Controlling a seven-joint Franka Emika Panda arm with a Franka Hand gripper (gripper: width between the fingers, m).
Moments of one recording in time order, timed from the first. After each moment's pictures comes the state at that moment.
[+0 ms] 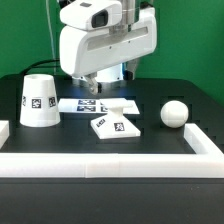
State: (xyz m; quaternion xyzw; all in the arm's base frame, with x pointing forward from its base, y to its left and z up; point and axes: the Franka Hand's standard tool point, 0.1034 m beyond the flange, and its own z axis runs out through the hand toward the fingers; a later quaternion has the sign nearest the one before) arm 0.521 -0.005 0.104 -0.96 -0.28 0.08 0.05
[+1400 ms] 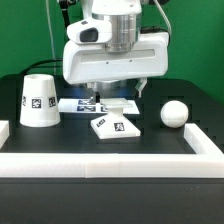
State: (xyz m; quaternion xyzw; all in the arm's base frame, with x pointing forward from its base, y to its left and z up) arm 0.485 0.006 0.066 -0.99 -0.11 0.05 0.03
